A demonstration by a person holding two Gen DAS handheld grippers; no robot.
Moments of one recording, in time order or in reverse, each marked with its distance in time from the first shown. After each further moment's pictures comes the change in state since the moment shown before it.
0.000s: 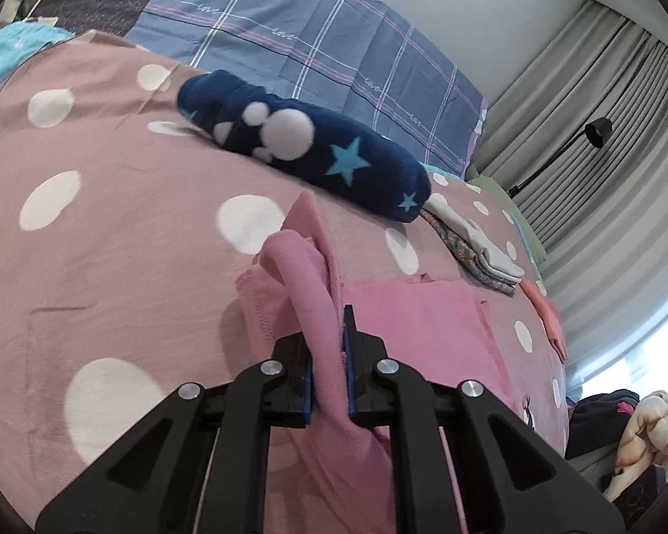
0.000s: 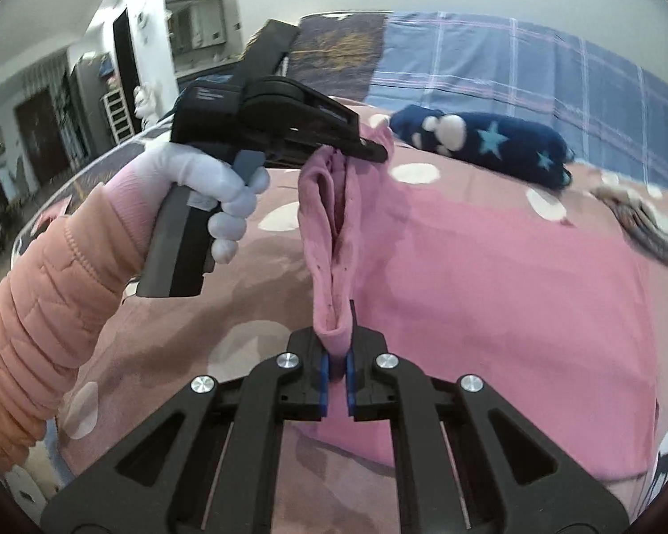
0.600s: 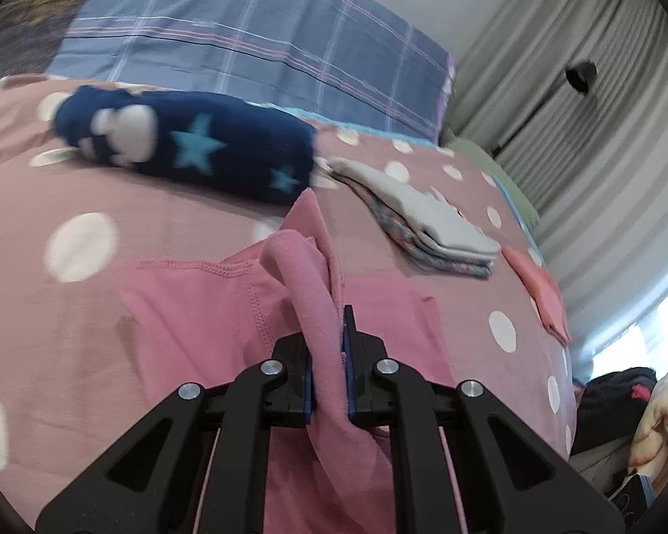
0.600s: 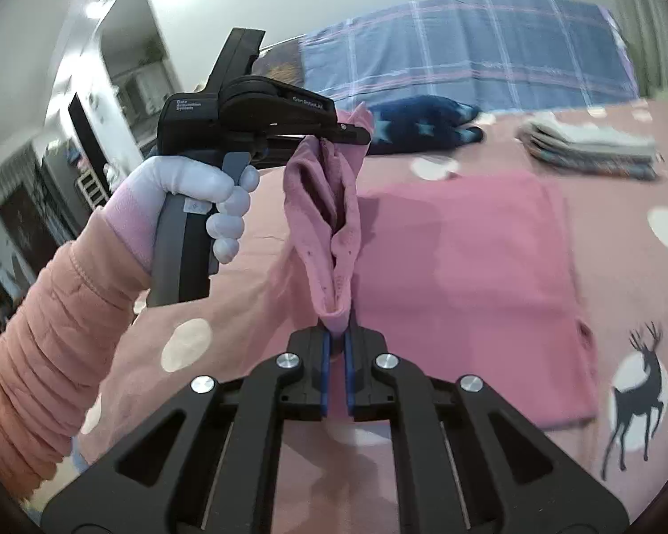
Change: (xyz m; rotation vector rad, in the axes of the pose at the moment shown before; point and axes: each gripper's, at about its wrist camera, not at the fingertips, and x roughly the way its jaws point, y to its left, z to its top) left arm 0.089 -0.145 0.000 0.135 0.068 0.004; right arm -0.075 -0.119 -0.048 0.286 -0.080 0.000
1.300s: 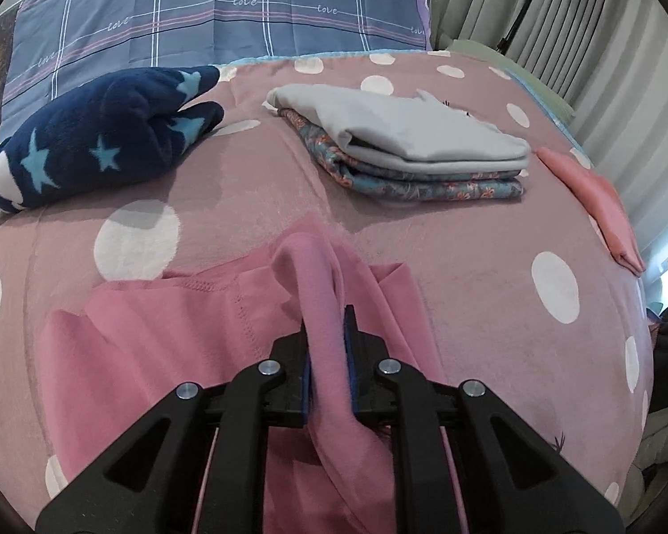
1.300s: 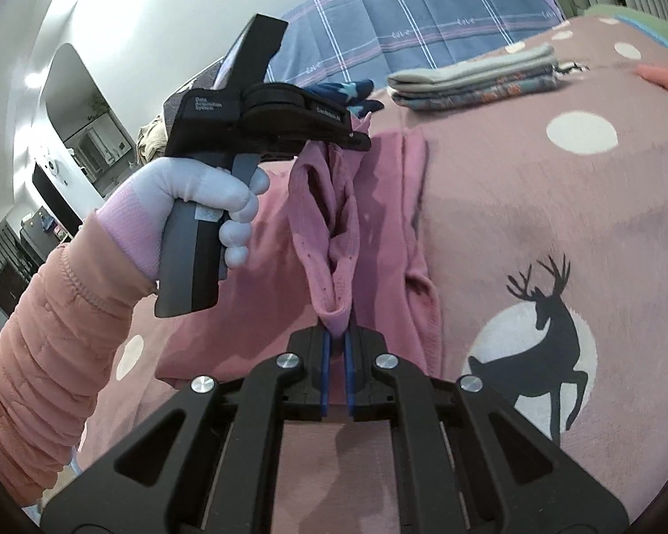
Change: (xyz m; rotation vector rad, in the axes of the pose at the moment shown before) left arm 0.125 -0.101 -0.009 0.238 0.174 0.187; right arm -0.021 -0.111 -0.026 0.231 0.002 -0.046
